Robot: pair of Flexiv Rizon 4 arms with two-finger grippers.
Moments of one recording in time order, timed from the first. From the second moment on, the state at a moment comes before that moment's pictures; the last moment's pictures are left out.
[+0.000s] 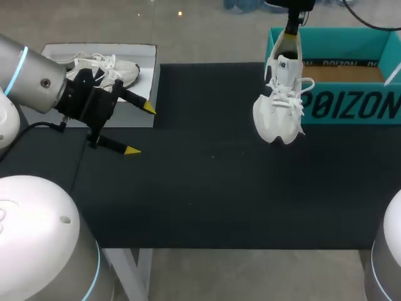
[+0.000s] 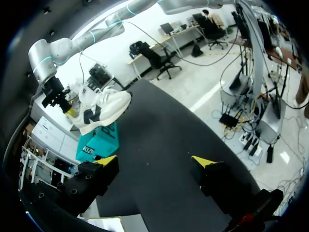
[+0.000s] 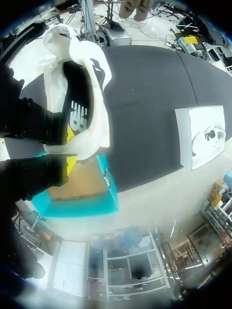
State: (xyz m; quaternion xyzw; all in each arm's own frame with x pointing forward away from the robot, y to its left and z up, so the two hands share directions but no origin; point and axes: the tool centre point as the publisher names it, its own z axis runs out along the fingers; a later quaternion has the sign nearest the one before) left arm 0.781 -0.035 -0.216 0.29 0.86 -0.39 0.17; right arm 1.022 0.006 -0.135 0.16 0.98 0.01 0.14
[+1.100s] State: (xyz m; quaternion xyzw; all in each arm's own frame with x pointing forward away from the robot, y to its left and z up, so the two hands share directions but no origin) left arm 0.781 -0.035 -0.216 0.29 0.86 -0.39 0.17; right arm 1.057 -0.183 -0.119 0.51 0.85 -0.02 0.15
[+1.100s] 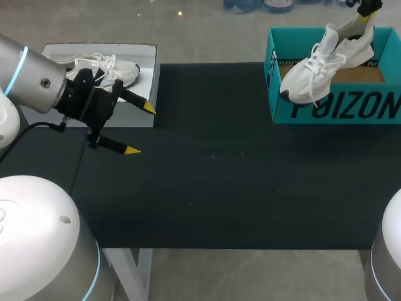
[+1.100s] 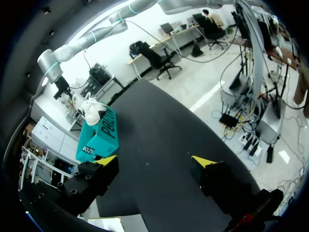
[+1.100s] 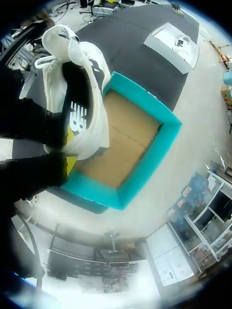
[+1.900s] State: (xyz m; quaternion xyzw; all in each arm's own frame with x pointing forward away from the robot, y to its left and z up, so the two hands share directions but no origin) left arm 0.781 -0.035 -0.216 0.29 0.86 -0.39 0.17; right arm 1.057 -0.184 -0.118 0.52 0.84 -0.01 0.15
